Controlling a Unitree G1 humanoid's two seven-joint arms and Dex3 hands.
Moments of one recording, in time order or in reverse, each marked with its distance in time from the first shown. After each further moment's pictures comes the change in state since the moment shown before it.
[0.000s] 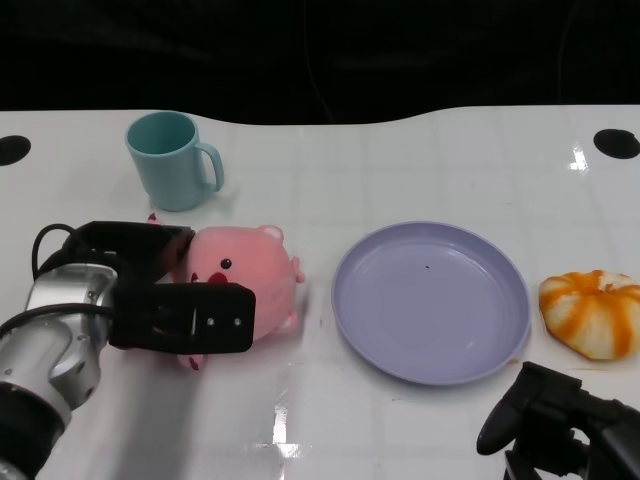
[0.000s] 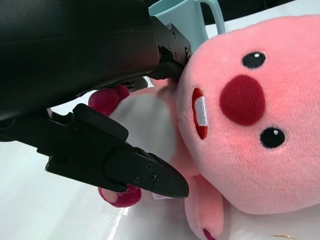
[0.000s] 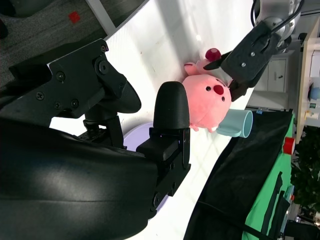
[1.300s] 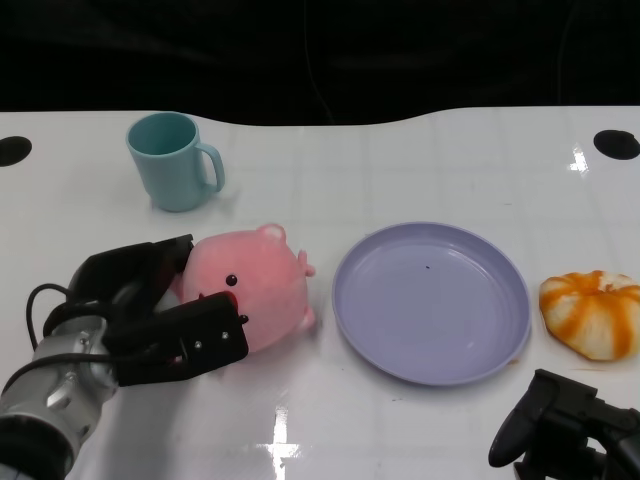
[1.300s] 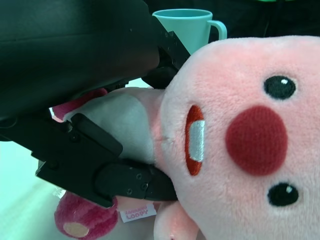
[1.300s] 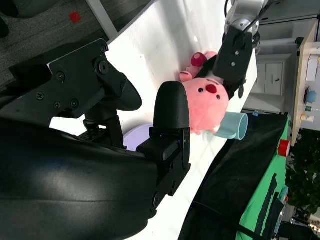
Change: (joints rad) left arm 0.075 -0.082 0.106 0.220 -0.264 -0.250 0.420; right arm 0.048 -0.021 -0.031 -0.048 0.022 -0.018 0.018
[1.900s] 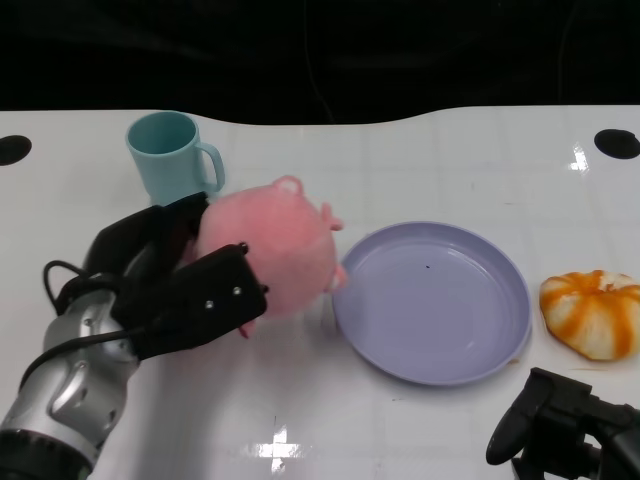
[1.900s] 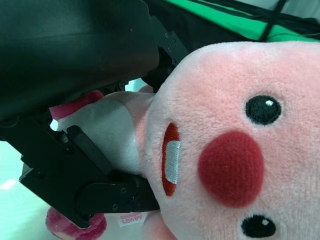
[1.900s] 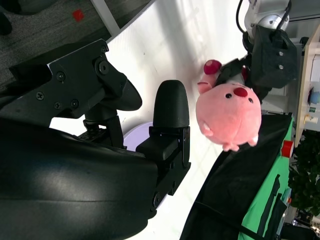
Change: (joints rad) left arm 0.081 -0.044 0.085 -0.432 -0.057 0.222 -0.147; right arm -0.027 -0.002 0.008 0.035 -0.017 -0.009 0.001
